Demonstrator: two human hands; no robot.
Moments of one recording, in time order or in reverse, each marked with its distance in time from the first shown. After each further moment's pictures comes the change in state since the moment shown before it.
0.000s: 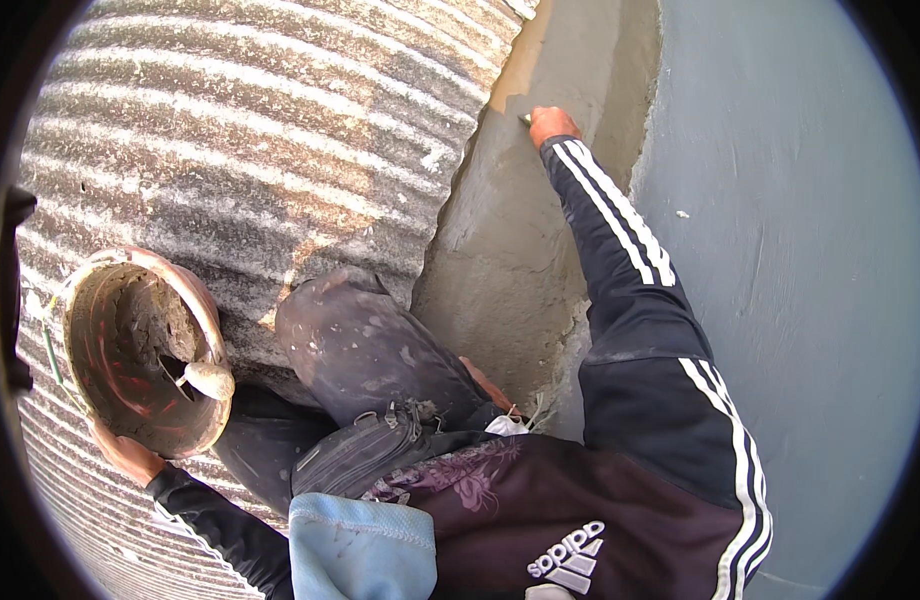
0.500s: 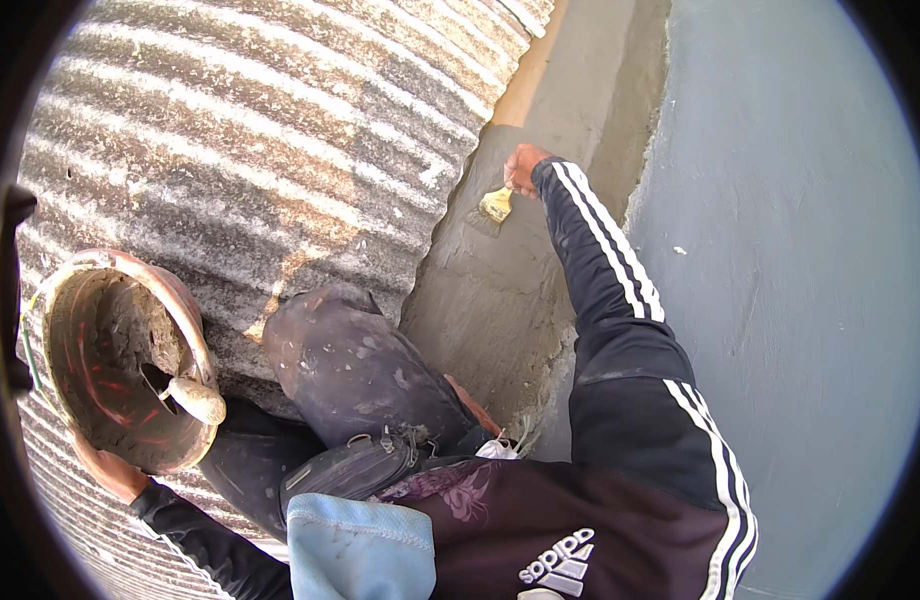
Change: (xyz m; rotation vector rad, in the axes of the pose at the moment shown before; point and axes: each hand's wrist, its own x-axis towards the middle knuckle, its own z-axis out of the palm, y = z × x) left_hand -0.006 0.004 -0.006 0.028 -0.017 0.007; right_hand 0.001 -0.012 0.009 0.389 -0.663 -0.169
